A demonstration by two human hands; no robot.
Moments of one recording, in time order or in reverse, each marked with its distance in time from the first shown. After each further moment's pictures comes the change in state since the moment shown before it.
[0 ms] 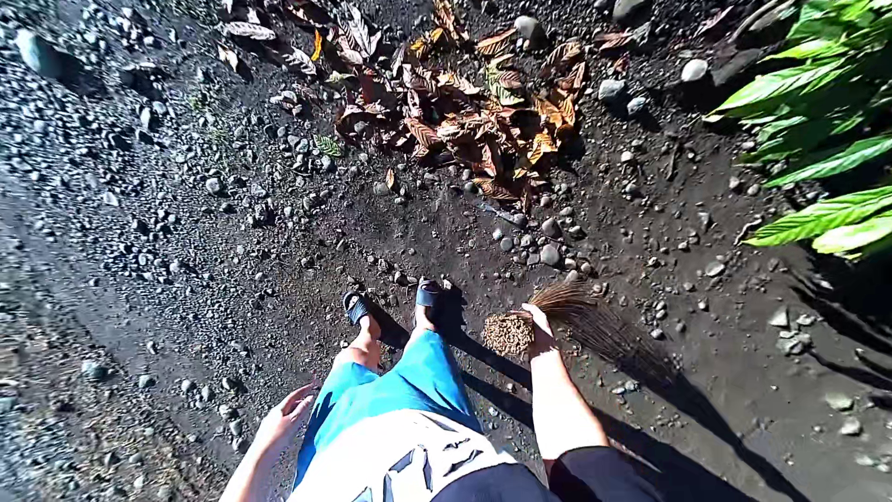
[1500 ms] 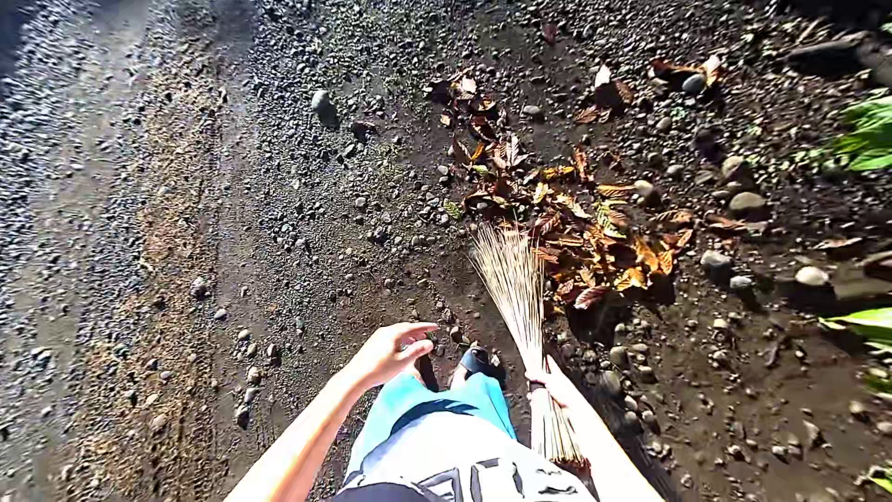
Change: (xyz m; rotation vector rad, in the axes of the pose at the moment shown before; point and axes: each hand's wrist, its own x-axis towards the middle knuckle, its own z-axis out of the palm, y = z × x) left_hand -0.101 0.127 -0.062 0.046 0.099 0.730; right_hand -0.082 -0.001 0.111 -1.019 -0.349 -0.097
